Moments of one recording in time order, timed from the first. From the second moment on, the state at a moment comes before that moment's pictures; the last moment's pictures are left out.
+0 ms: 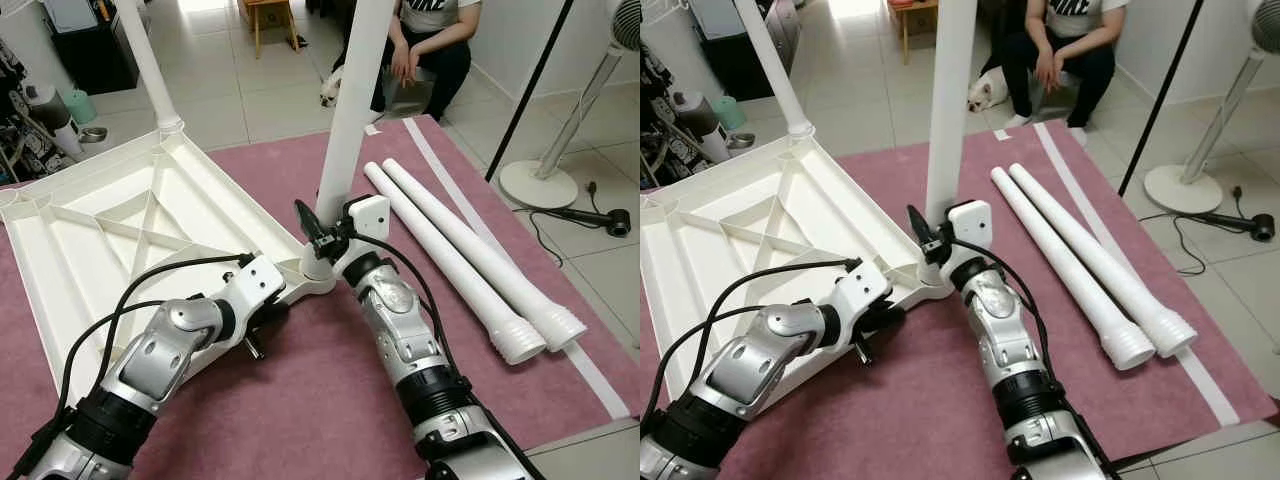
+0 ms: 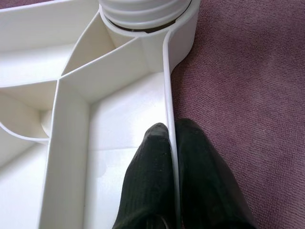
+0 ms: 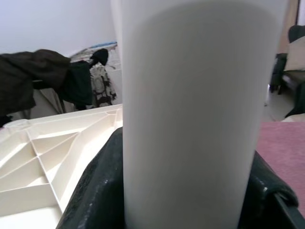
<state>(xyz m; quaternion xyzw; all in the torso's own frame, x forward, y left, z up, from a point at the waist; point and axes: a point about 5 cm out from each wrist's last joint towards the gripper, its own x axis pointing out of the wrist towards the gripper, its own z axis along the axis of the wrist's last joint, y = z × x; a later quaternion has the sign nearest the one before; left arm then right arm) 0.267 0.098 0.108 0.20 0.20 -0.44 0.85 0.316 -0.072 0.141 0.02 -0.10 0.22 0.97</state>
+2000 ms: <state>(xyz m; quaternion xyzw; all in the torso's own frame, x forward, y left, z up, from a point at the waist) 0.272 0.096 0.111 0.20 0.19 -0.44 0.85 0.317 -0.061 0.122 -0.03 -0.08 0.11 0.99</state>
